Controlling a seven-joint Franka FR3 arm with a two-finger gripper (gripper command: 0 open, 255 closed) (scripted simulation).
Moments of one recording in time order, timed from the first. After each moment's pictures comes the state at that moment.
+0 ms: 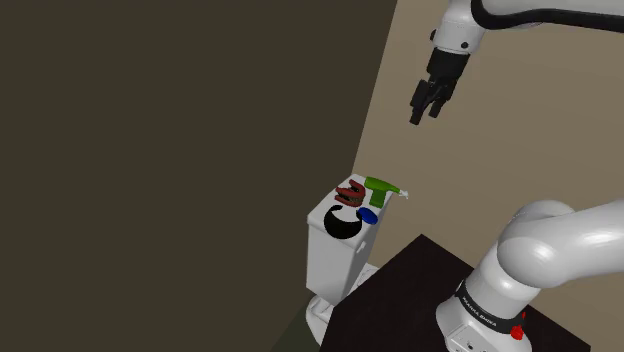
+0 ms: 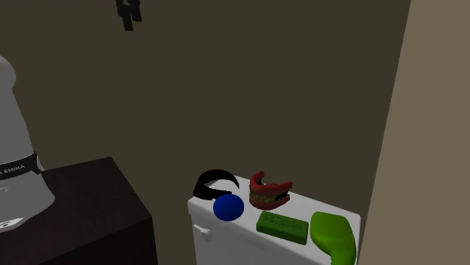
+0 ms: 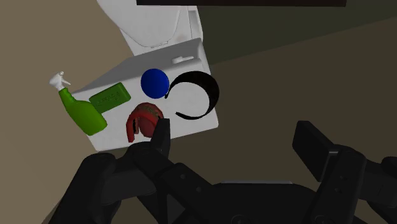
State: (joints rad) arm -0.01 -0.77 0.00 -2.29 -0.10 1.58 0.00
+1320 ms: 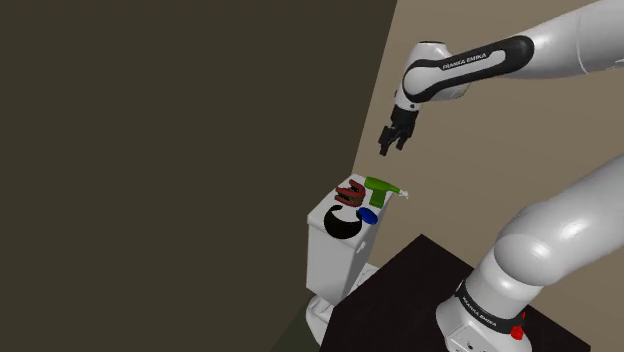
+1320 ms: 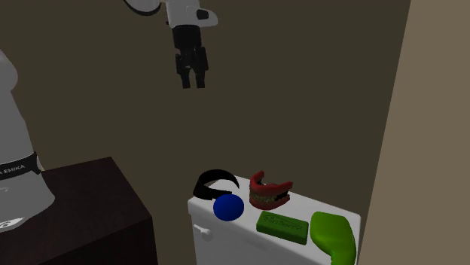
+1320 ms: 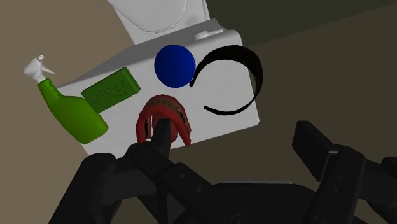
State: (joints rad) arm -0.07 -0.33 -0.23 -2.38 -0.13 2.12 -0.18
